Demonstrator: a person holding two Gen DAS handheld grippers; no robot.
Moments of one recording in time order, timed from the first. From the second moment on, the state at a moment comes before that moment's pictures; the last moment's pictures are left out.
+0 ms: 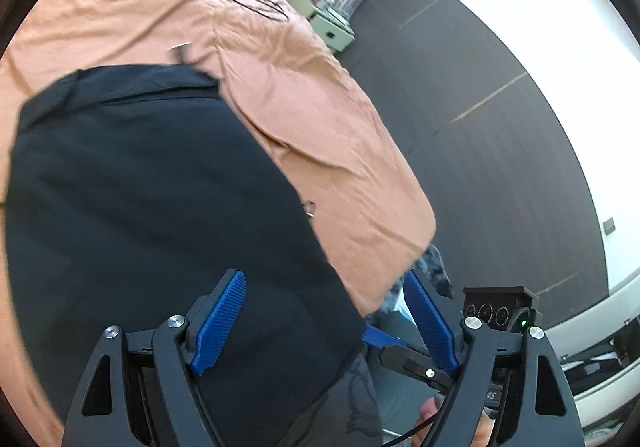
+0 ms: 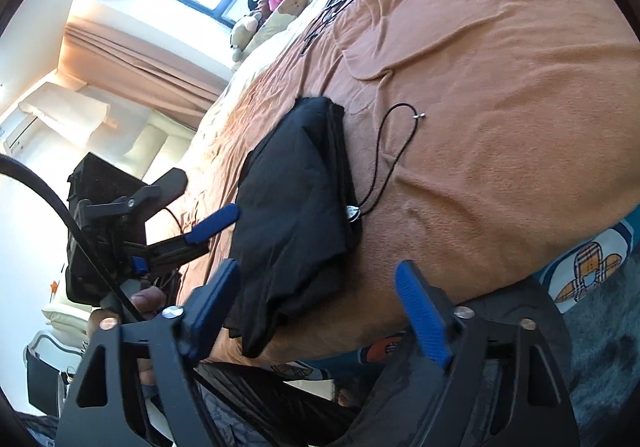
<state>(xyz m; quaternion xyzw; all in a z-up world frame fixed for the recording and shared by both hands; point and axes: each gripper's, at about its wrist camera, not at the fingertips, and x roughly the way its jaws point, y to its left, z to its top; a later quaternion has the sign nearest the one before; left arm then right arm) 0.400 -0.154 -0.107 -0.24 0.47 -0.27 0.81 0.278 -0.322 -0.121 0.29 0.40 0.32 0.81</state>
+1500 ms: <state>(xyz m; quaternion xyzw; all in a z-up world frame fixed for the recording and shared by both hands) 0.327 -0.003 -0.188 -0.34 0.50 -0.10 0.79 0.306 -0.290 -0.096 0.21 0.42 0.31 0.82</state>
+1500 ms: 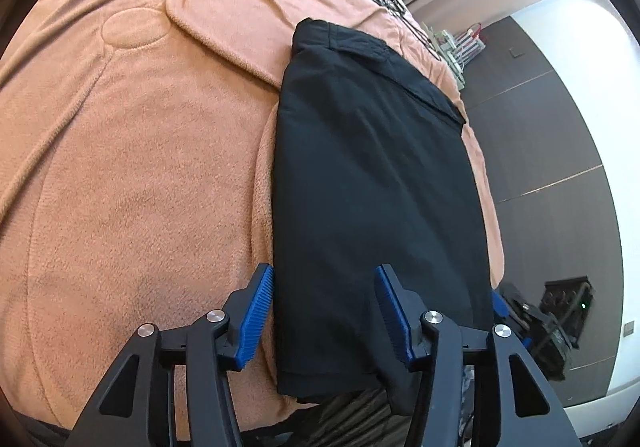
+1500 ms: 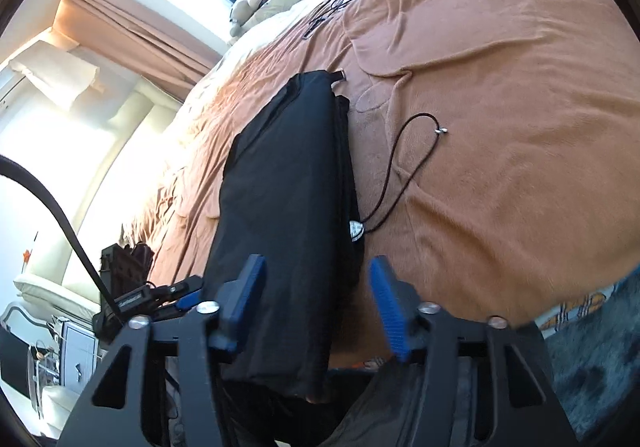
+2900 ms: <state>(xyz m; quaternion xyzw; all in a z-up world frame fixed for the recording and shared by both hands) 0.310 0.052 -0.180 -0.34 0.52 -0.06 0.78 0.319 -0.239 -0.112 0.21 0.49 0.34 0.78</state>
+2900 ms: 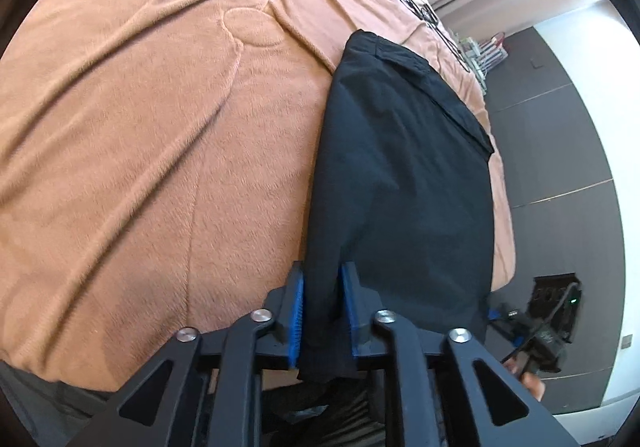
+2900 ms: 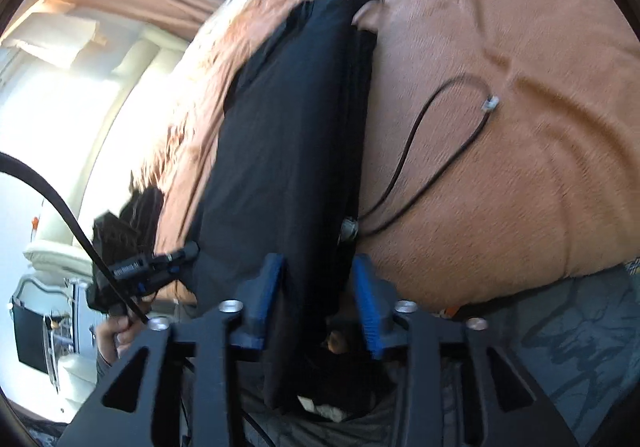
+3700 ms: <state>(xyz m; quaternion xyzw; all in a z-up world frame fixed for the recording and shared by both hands) 0.399 0.067 -0.189 -0.34 0.52 -0.09 0.78 0.422 -0.222 -0.149 0.32 0.53 0.35 0.70</state>
